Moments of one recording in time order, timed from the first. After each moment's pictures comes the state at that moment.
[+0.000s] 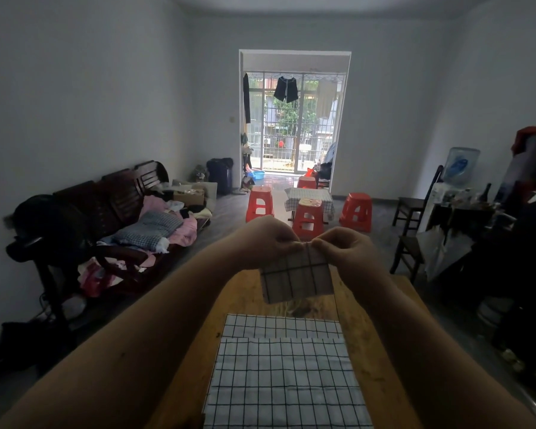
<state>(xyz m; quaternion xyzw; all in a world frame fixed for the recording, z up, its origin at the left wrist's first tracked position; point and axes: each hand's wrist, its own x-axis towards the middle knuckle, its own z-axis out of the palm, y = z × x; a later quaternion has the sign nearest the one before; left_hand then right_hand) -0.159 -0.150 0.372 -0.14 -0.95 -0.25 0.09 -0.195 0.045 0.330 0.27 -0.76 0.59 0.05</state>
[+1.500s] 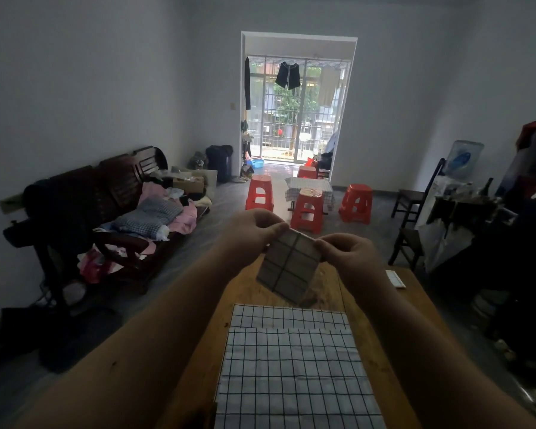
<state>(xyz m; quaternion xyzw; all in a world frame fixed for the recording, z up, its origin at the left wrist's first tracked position) -0.143 -0.203 0.340 -0.04 -0.81 -0.57 0.15 -0.184 0.007 0.310 0.23 -0.78 0.57 0.06</state>
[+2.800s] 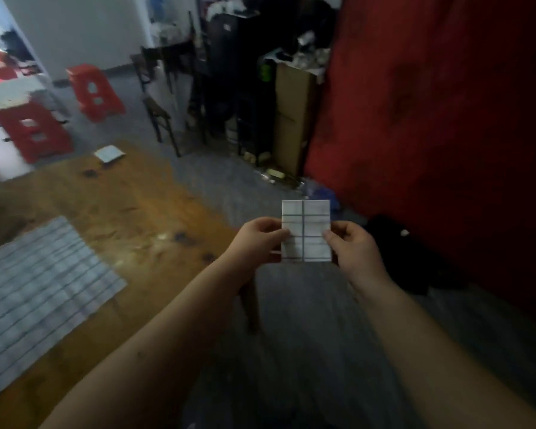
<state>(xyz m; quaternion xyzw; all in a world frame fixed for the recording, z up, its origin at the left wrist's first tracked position) 0.050 0.424 0.147 -0.13 -0.71 -0.60 -0.35 0.162 0.567 0.133 -0.36 -0.67 0.62 0.20</state>
